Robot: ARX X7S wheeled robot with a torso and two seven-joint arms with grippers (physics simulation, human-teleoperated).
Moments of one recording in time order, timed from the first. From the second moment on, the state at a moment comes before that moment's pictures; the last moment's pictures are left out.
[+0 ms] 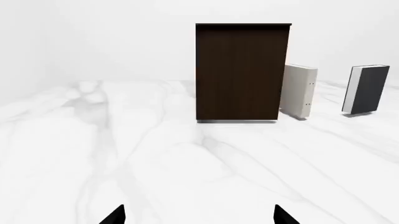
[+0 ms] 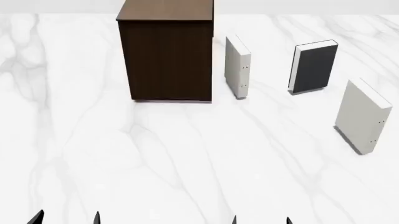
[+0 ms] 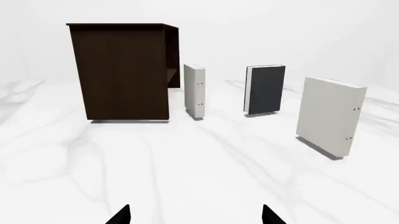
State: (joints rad) left arm 0.00 0.00 0.00 0.00 0.00 0.00 0.00; right arm 0.00 0.00 0.00 0.00 0.00 0.00 0.00
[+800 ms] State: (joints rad) left arm 0.00 -0.07 0.08 0.01 -0.07 -0.02 -0.09; right arm 0.00 0.07 -0.09 0.01 0.06 0.00 0.09
